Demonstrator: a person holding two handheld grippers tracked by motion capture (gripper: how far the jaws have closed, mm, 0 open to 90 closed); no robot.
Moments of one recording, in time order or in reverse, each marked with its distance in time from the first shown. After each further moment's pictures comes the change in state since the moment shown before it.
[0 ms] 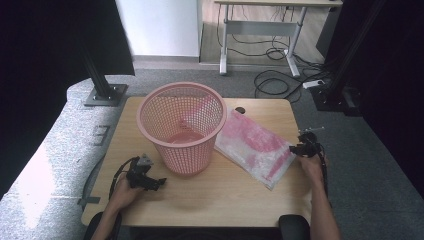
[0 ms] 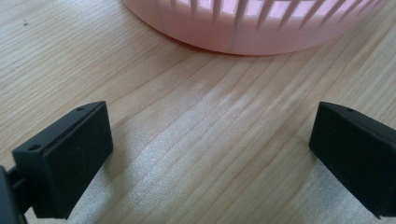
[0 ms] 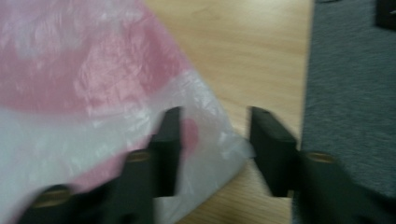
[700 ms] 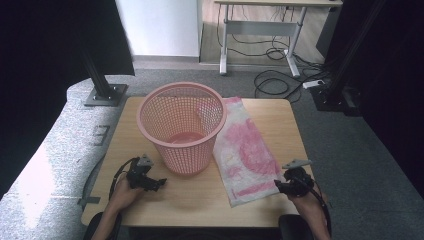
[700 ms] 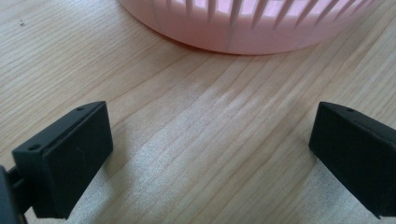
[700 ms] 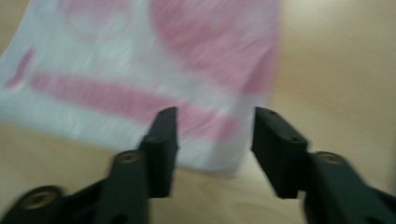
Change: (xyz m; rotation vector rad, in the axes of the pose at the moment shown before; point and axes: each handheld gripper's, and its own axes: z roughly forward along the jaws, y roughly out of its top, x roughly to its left) left arm -0.001 0.000 0.000 -0.003 -0.004 0.006; right arm 0.123 -0.066 -0.119 -0.005 0.053 -0.265
